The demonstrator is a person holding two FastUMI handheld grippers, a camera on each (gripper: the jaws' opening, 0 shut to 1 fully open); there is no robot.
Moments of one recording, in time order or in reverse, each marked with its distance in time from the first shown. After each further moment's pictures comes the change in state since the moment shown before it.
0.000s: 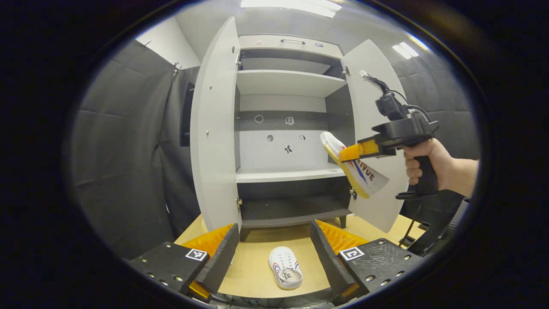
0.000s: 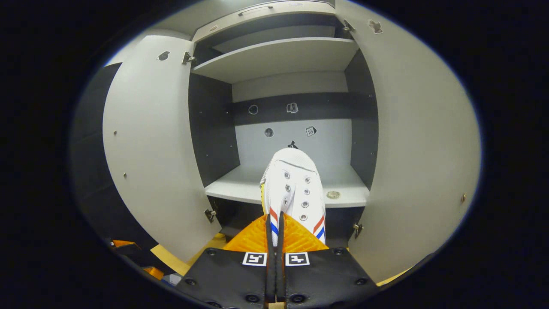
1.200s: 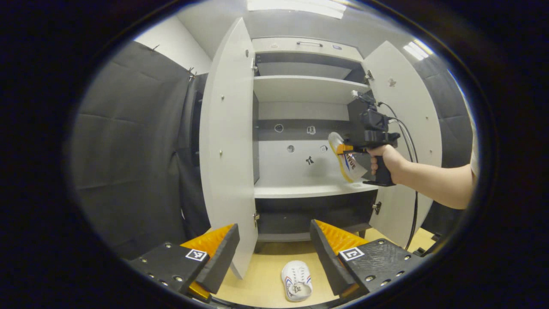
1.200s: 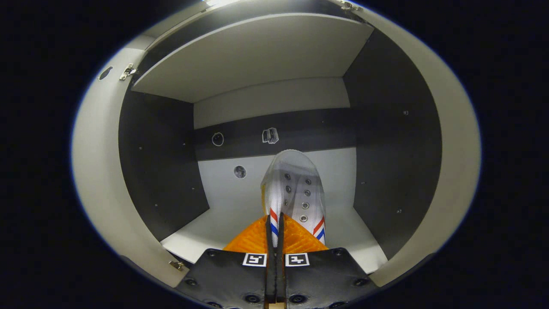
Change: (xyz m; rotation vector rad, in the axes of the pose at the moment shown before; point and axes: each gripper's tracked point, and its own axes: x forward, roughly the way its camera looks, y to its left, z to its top) left arm 0.040 0.029 0.026 -0.025 -0.014 0.160; right arm 0.174 -0.062 0.095 0.042 -0.127 -0.091
